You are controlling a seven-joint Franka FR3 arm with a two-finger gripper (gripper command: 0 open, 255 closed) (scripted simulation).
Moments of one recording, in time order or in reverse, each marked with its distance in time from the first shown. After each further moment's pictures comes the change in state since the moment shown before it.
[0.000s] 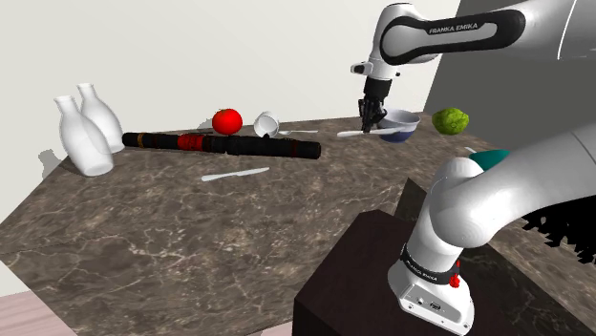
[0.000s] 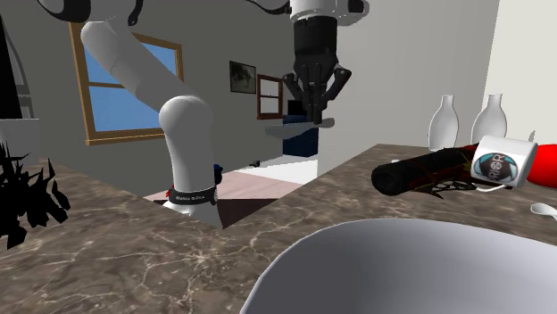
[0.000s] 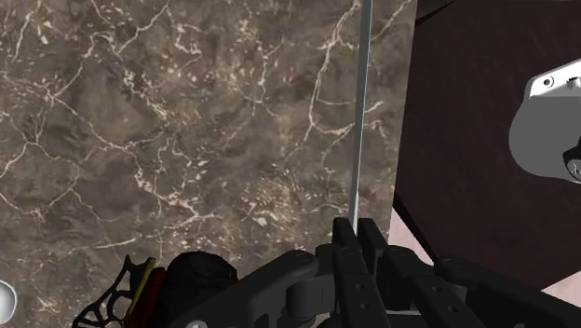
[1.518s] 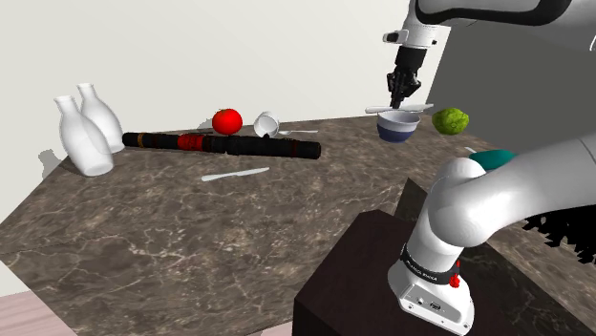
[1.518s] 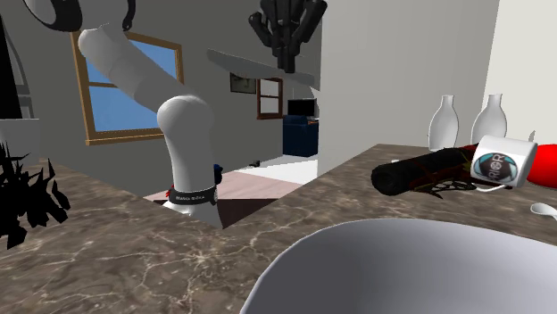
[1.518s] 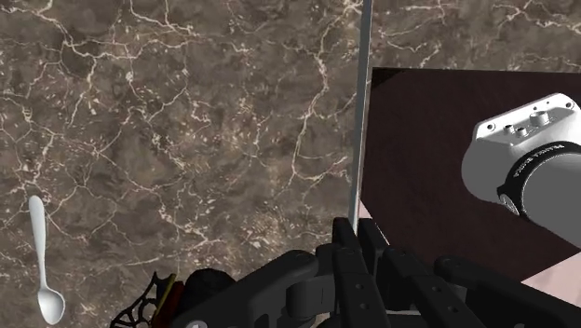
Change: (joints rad) arm -0.046 -0.074 -0.012 0.213 -0.029 -0.265 -0.126
